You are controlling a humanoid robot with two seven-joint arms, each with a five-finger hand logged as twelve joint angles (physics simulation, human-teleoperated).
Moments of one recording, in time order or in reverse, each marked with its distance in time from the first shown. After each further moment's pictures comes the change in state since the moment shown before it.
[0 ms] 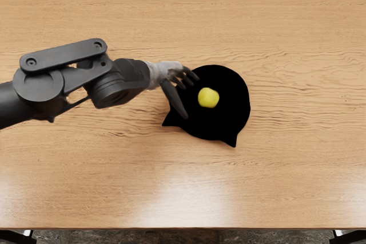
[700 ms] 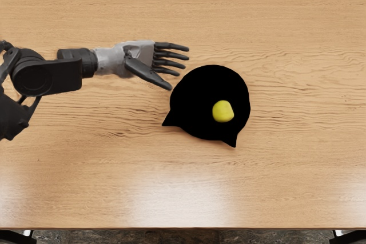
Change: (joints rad) left arm 0.424 -0.048 -0.884 0.221 -0.054 -0.612 0.000; right arm 0.000 0.000 0.000 0.000 0.000 0.000 0.000
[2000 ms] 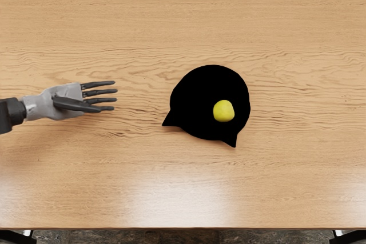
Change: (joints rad) left arm 0.289 0.337 0.041 0.023 -0.406 -0.002 0.000; right arm 0.000 0.000 0.000 0.000 0.000 0.000 0.000
